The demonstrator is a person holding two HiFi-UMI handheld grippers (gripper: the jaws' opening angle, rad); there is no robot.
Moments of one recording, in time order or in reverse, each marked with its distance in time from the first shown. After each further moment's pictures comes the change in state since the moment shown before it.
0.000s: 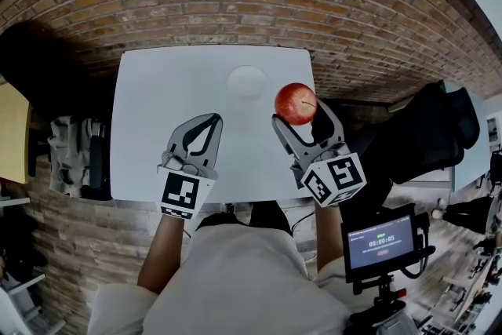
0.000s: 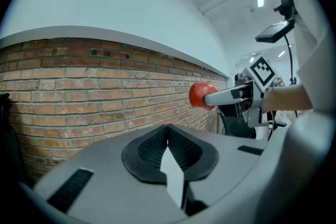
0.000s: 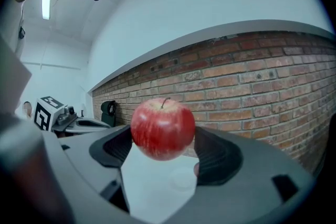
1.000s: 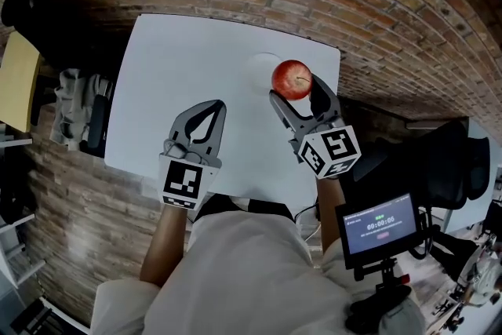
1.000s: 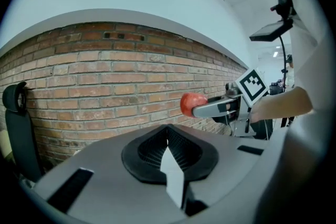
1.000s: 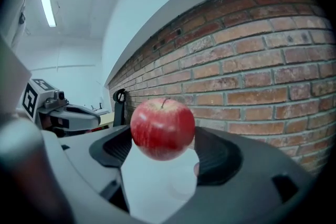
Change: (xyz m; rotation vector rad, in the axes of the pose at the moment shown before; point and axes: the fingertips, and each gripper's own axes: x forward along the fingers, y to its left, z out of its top) left arm 0.043 0.022 -0.033 -0.091 0.129 0.185; right arm 0.104 -0.040 -0.055 -0.009 0.119 0.226
